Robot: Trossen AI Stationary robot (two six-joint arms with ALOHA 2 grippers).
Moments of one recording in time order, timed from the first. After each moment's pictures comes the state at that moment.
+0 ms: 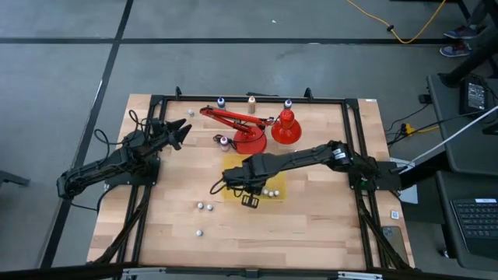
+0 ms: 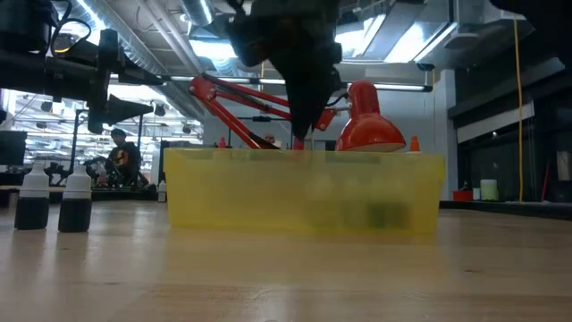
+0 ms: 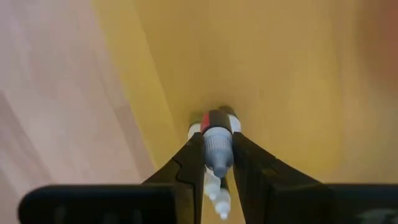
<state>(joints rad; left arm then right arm) 0.44 0.00 0.01 0.05 -0.27 -0.59 0.18 2.30 2.17 -1.35 0.03 0.43</state>
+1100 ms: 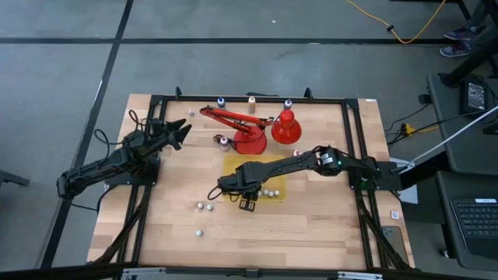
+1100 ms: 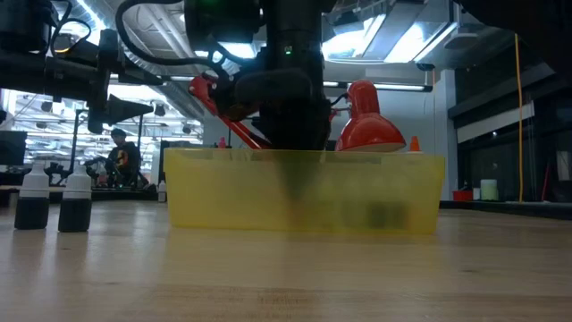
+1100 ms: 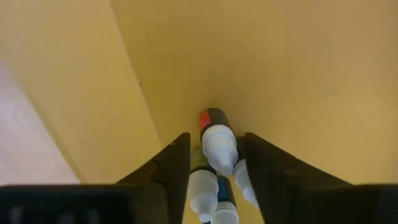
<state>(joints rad) 0.44 0.00 0.01 0.05 -0.27 -0.59 0.18 2.44 2.17 -1.30 0.02 0.42</state>
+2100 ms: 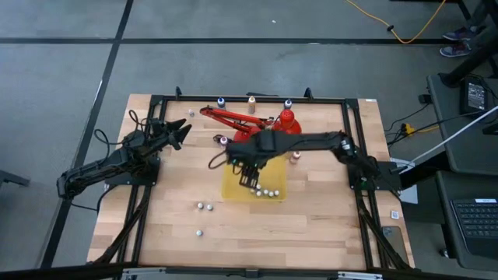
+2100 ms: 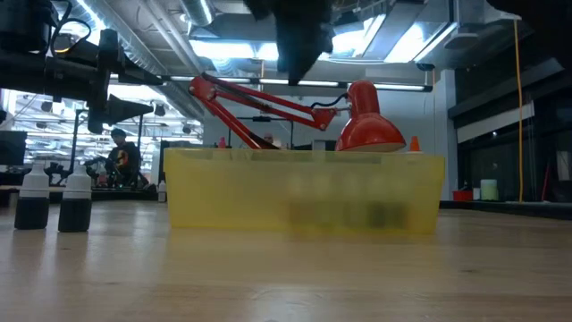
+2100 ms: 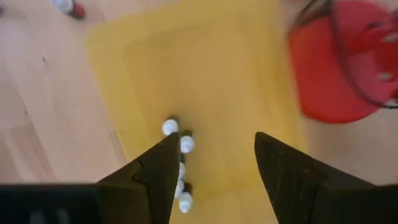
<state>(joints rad) 0.44 0.00 0.01 0.05 -0.27 -0.59 0.08 2.22 2.34 -1.45 0.07 0.34</state>
